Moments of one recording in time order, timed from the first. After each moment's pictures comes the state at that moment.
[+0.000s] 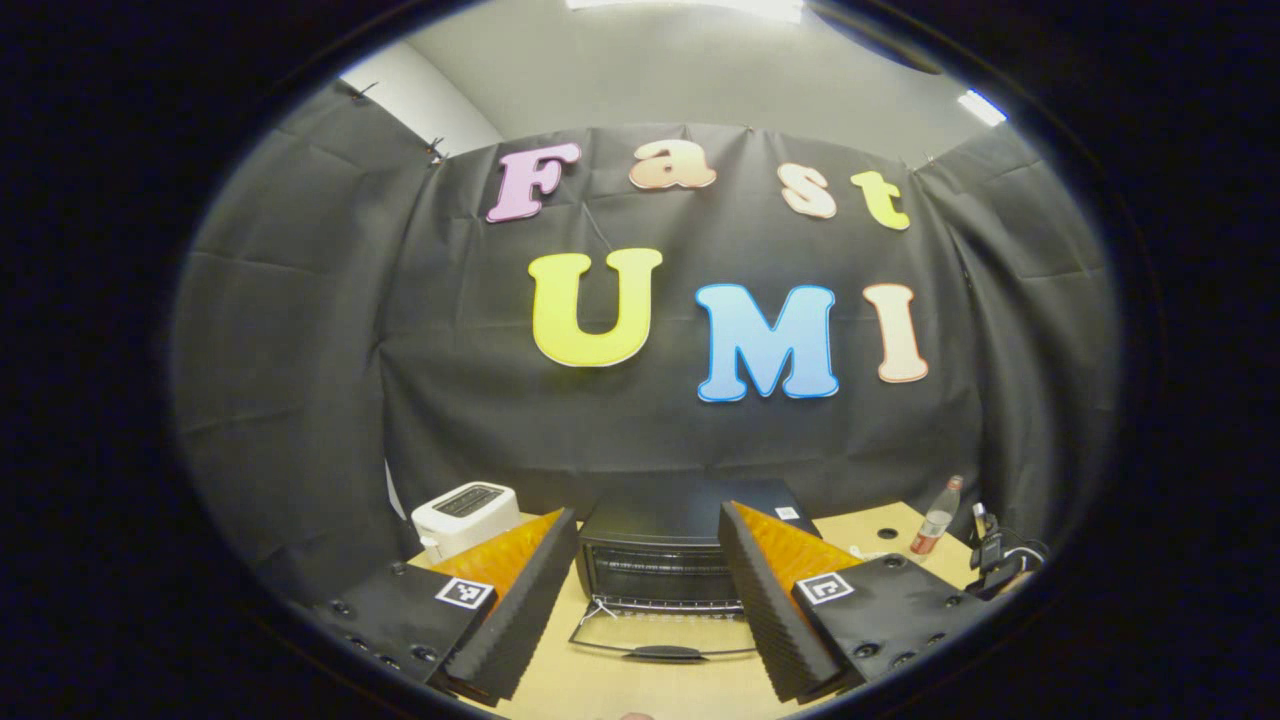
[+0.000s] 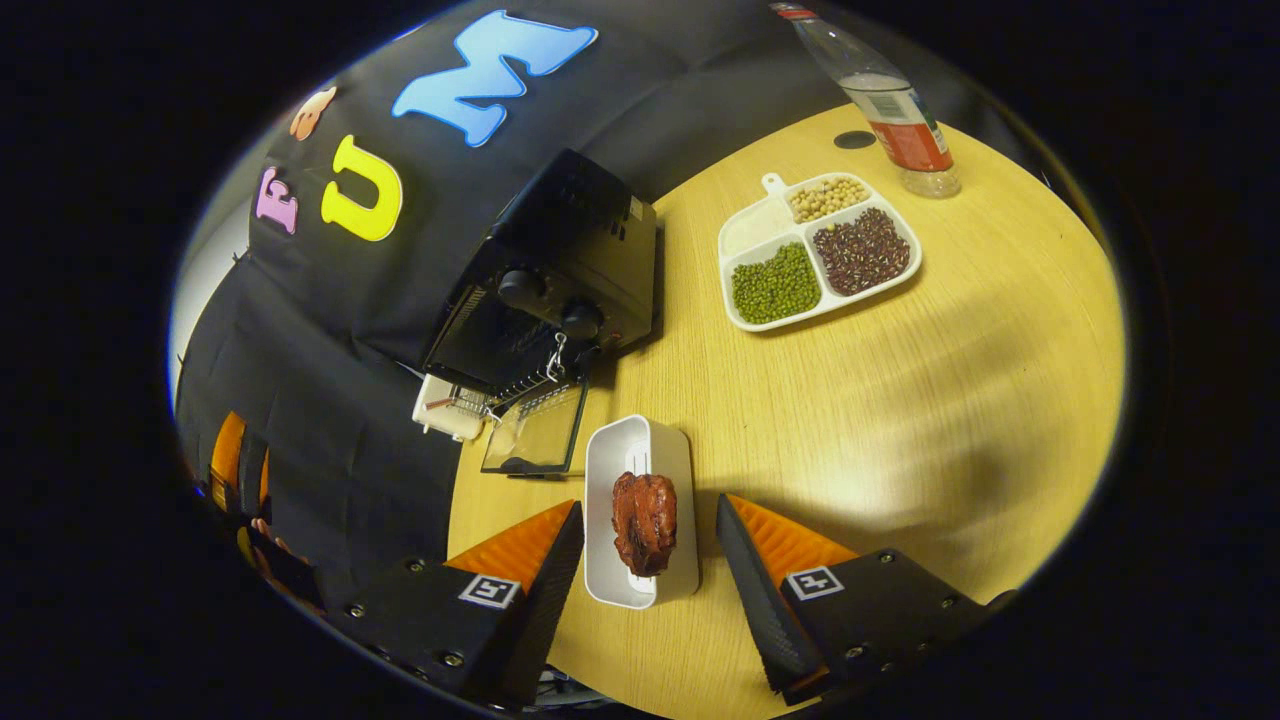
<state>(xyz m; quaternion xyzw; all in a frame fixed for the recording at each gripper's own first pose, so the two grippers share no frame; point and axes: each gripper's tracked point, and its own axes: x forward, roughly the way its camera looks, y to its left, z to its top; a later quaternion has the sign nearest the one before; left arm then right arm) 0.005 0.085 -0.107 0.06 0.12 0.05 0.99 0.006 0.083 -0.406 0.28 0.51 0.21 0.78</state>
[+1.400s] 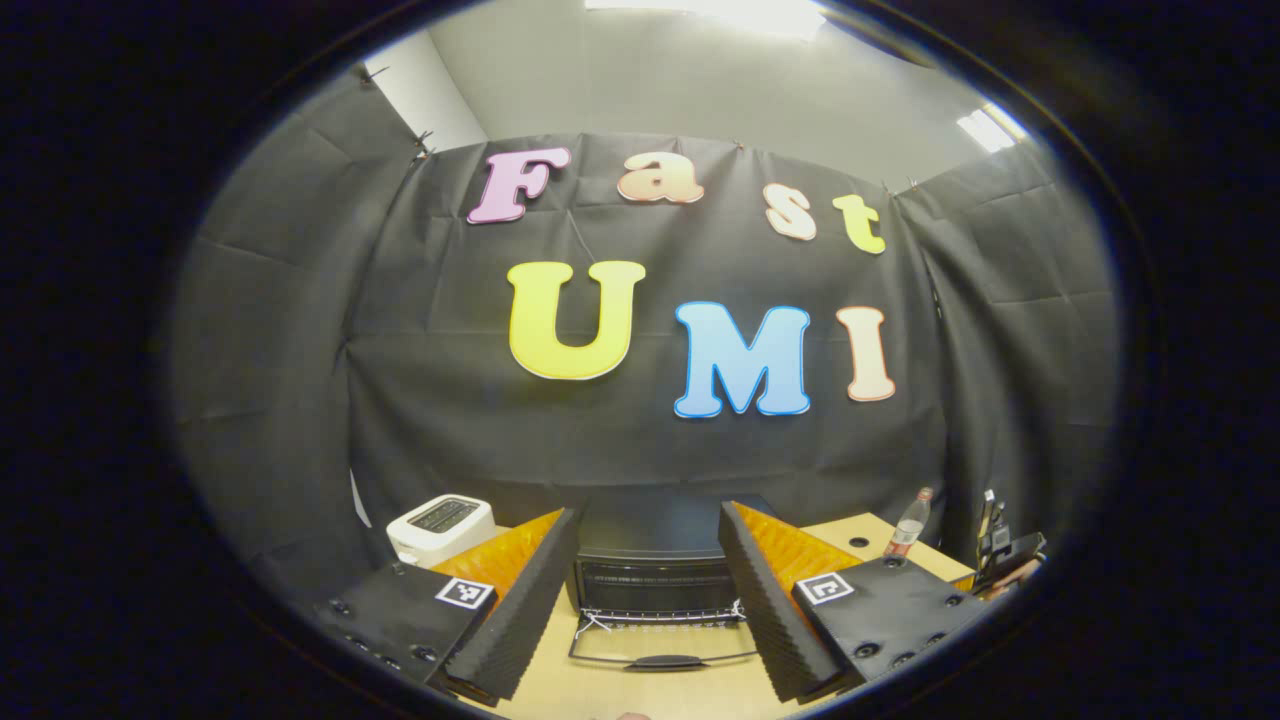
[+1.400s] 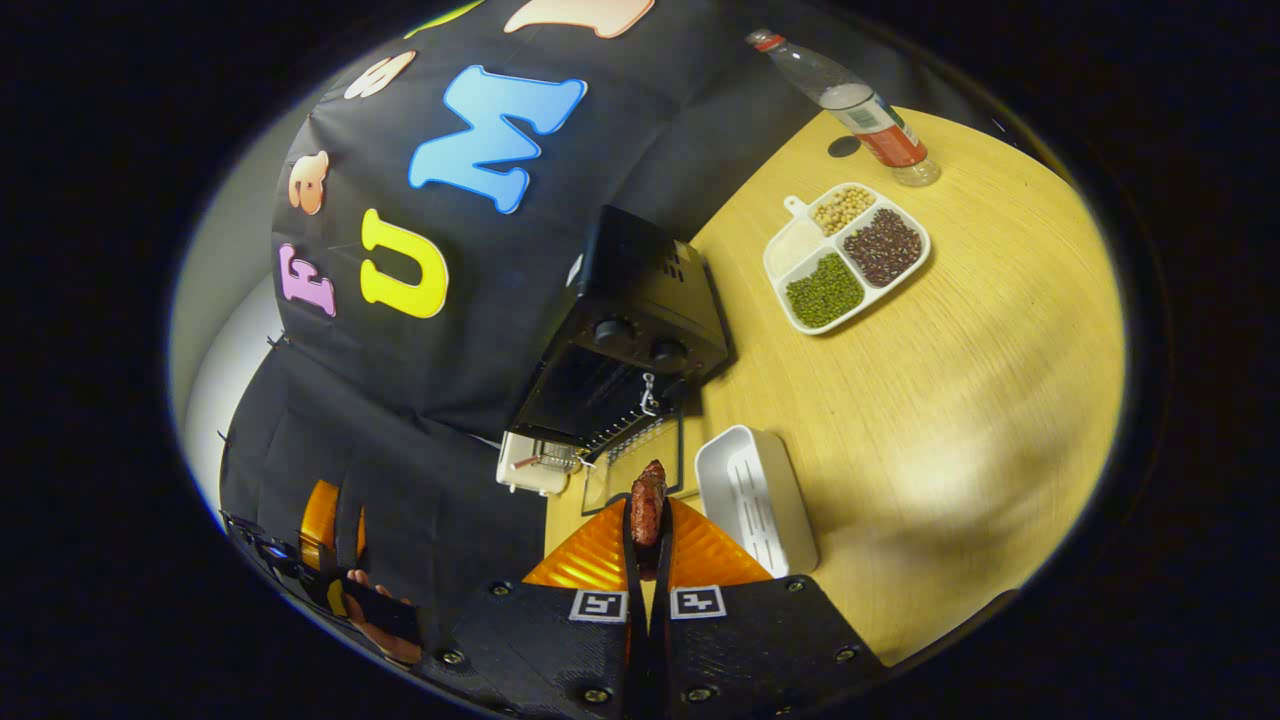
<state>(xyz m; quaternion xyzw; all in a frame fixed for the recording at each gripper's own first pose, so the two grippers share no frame) 0.009 0.113 -0.091 0.03 0.10 -0.02 0.99 0.001 0.124 -0.314 0.42 0.43 0.21 0.77</state>
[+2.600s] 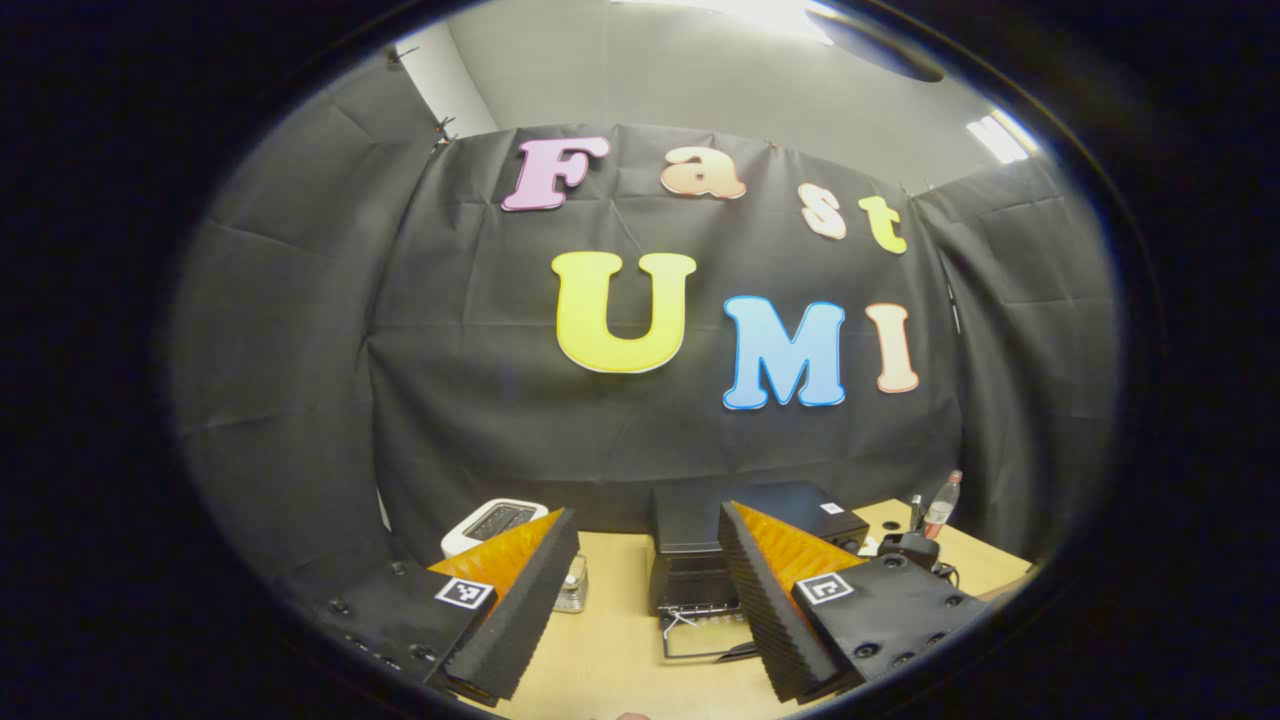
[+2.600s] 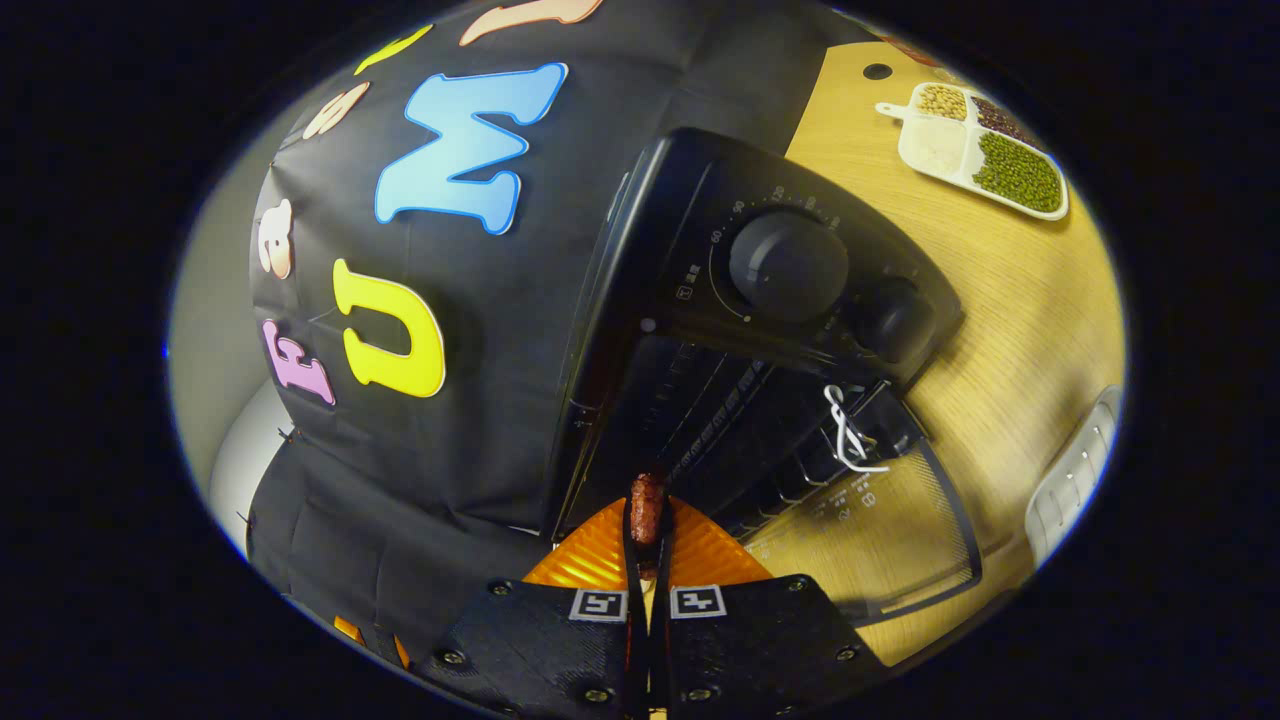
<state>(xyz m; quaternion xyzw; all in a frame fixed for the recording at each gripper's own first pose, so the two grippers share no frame) 0.013 0.250 -0.091 0.03 0.12 -0.01 0.99 0.154 0.323 -0.366 0.53 0.34 0.15 0.76</state>
